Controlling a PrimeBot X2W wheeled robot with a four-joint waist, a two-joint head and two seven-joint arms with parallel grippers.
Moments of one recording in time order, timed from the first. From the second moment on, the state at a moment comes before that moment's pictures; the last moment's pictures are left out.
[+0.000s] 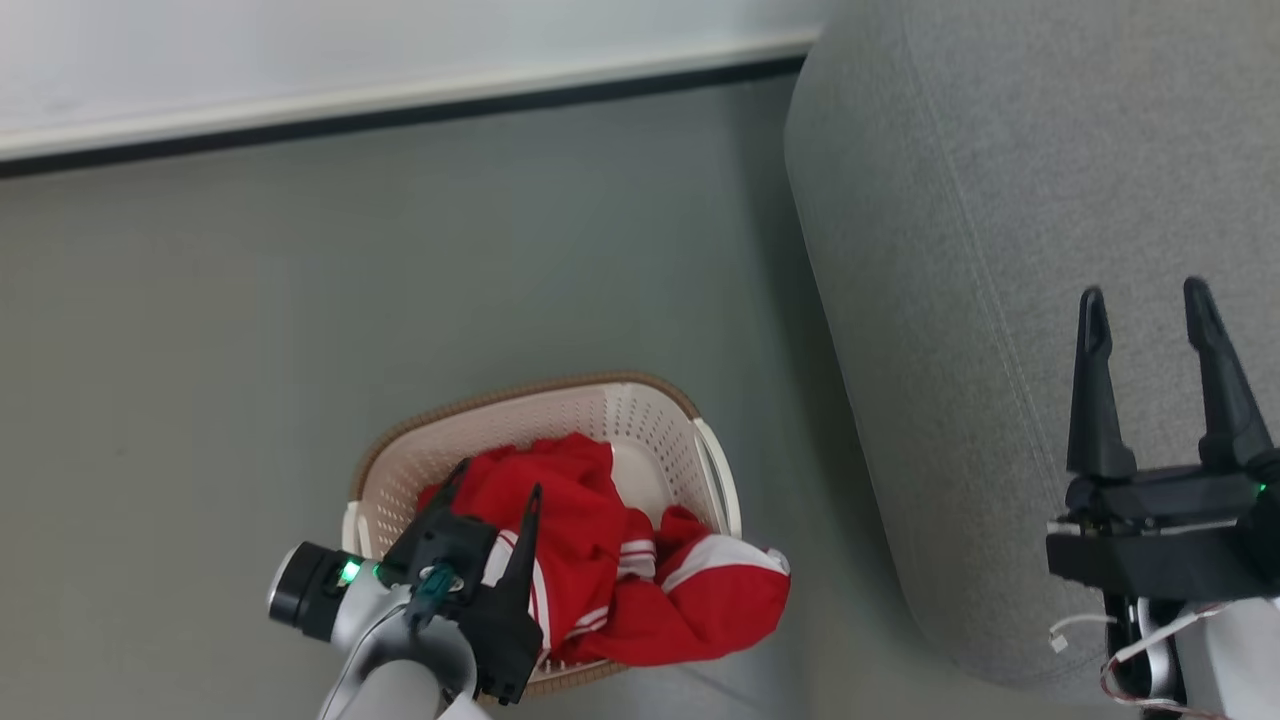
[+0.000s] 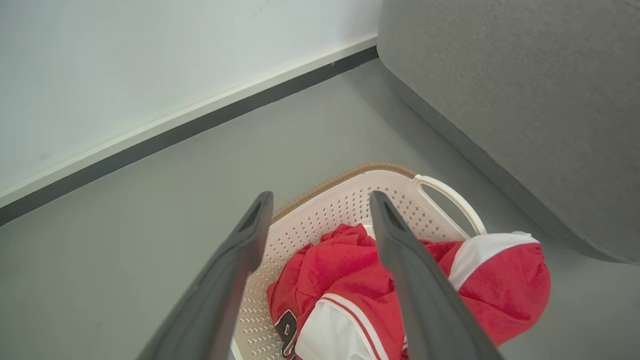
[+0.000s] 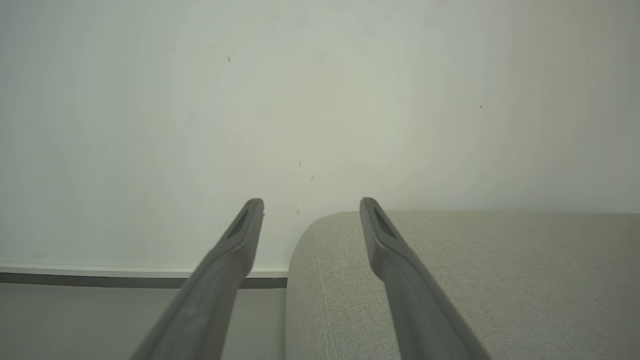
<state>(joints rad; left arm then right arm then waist) -0.31 0.09 -0.38 0.47 -0.09 0.05 -0.12 -0.19 -0.15 0.05 -0.10 0.11 -0.03 -0.26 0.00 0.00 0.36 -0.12</state>
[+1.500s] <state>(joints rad) -0.75 0.07 -0.52 0.92 0.07 0.05 -0.01 -0.48 -0.11 0.08 -0.17 0.11 -0.03 -0.26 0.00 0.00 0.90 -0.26</state>
